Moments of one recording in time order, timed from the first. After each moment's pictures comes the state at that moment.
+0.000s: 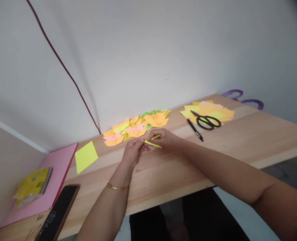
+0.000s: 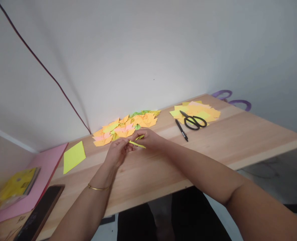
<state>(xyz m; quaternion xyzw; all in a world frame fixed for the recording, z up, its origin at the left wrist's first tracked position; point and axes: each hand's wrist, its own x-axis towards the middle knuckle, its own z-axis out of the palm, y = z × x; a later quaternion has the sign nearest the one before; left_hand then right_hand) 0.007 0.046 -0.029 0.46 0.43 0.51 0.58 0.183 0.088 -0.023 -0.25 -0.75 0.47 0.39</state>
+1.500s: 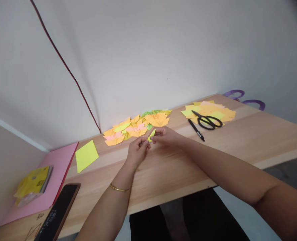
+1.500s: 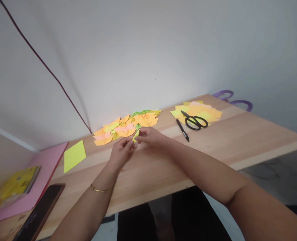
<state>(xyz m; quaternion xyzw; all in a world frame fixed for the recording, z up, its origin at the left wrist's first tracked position) 0.011 0.042 -0.033 0.62 0.52 0.44 0.39 0.190 0.100 -0.028 -0.31 -0.72 0.52 0.33</state>
